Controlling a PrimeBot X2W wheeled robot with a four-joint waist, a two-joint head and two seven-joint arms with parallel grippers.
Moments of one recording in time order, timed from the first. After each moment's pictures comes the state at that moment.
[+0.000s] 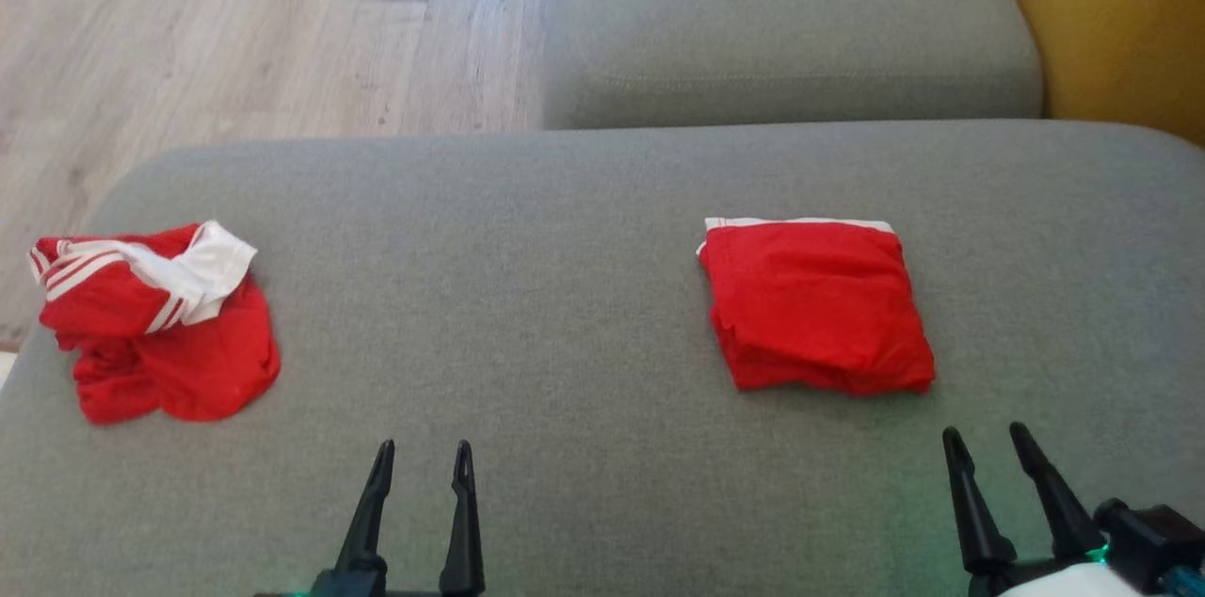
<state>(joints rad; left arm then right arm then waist) 0.17 0.06 -0.33 0.11 -0.18 0.15 -0.26 0.19 -0.22 0.14 0.20 0.37 0.13 -0.25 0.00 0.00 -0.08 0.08</state>
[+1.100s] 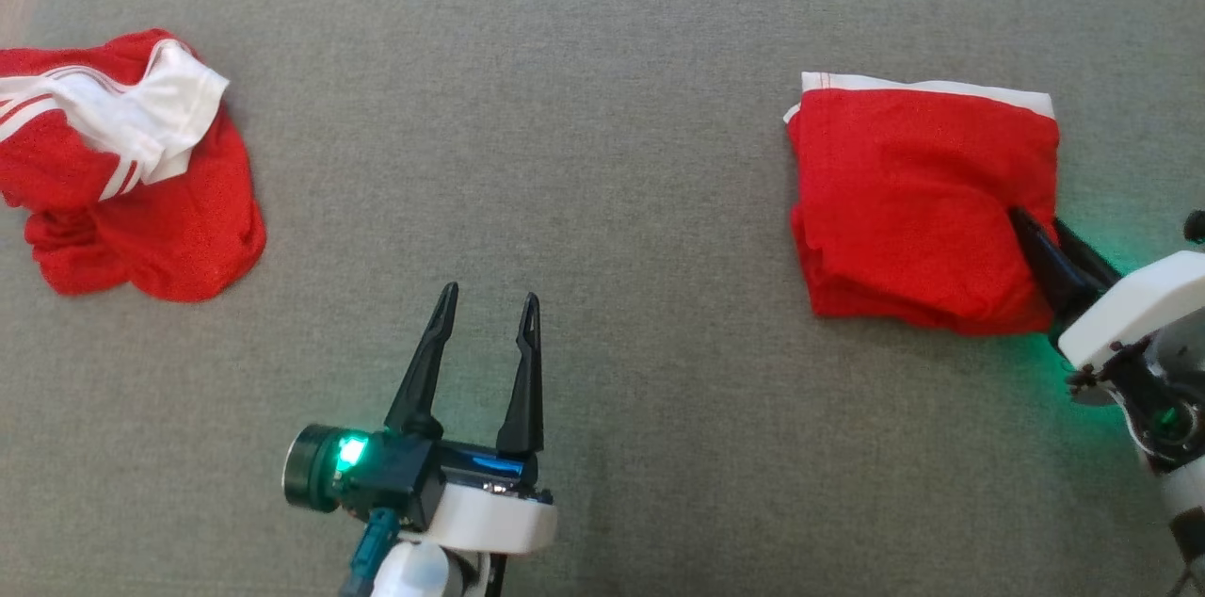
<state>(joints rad) -0.10 0.05 -0.46 0.12 -0.20 0.16 -0.26 -0.34 -0.46 0.25 0.46 1.00 0.13 0.24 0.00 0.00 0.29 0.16</state>
